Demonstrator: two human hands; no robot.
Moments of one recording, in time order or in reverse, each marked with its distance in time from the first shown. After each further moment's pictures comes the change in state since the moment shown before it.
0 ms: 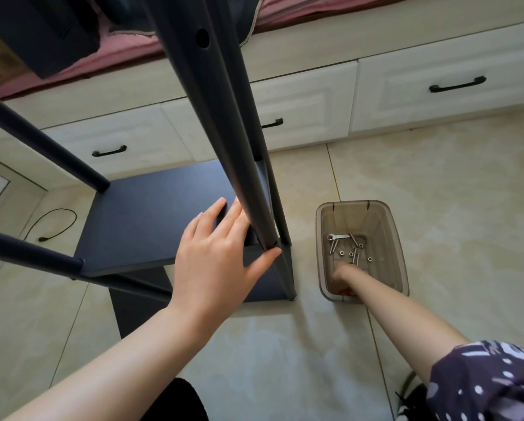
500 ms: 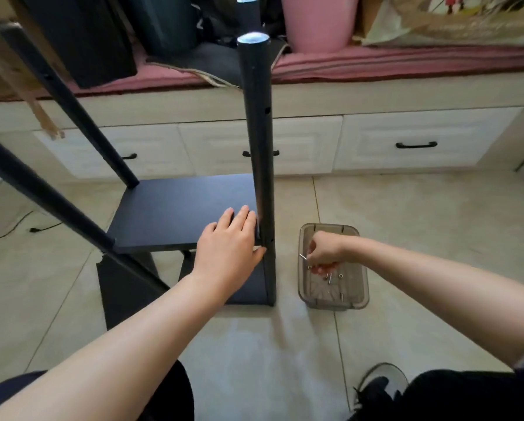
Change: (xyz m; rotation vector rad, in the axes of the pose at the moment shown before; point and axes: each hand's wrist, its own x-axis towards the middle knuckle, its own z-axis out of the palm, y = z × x) left_hand 0.003 0.011 -0.025 0.195 -0.269 -0.018; right_hand -0.161 -0.017 -0.093 0.069 0.084 -0.360
